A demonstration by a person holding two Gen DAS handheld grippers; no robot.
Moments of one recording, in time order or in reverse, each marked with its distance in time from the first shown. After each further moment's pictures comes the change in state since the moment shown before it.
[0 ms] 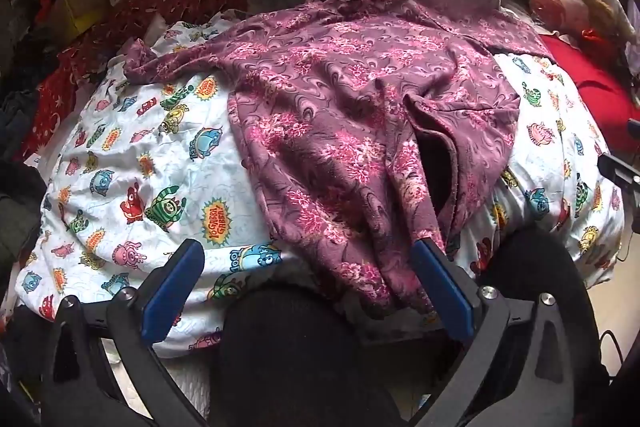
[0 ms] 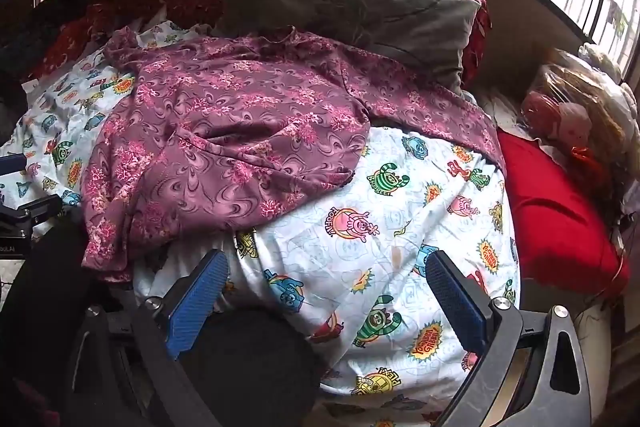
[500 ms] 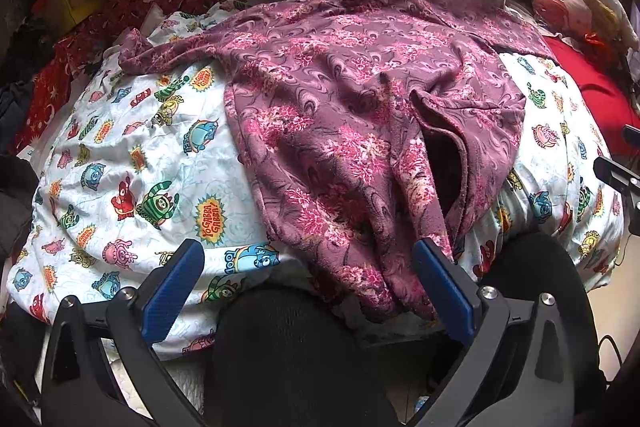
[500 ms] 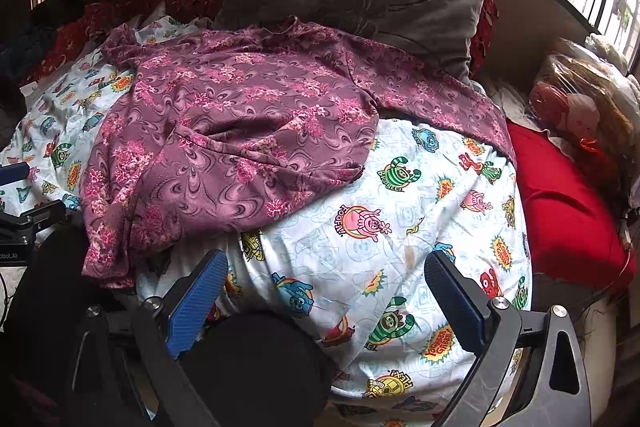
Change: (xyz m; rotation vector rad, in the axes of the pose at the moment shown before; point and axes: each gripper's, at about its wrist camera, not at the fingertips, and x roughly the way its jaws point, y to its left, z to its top) left arm 0.014 0.004 0.001 -0.016 0.024 -0.016; right arm 0.013 0.004 0.006 0.015 0.032 0.018
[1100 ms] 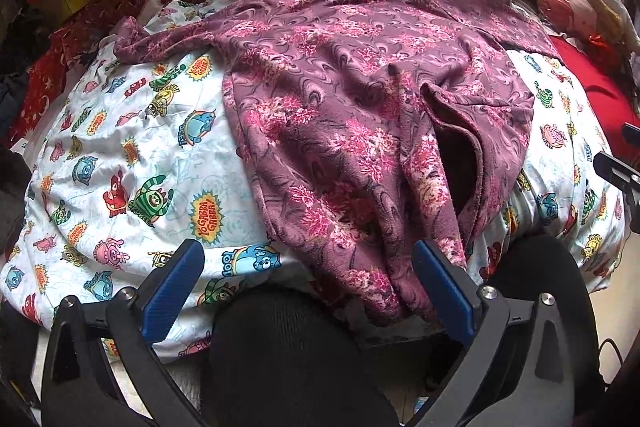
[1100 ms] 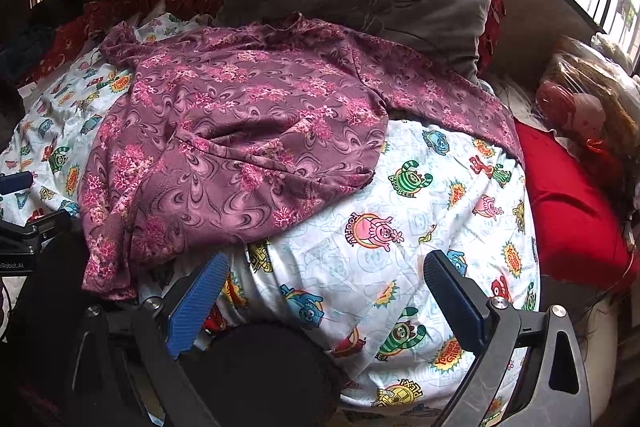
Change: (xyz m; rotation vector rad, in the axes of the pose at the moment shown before) left arm 0.013 0.007 0.002 -0.010 0.032 -0.014; right arm 0.012 0.008 0.010 0.000 0.014 0.008
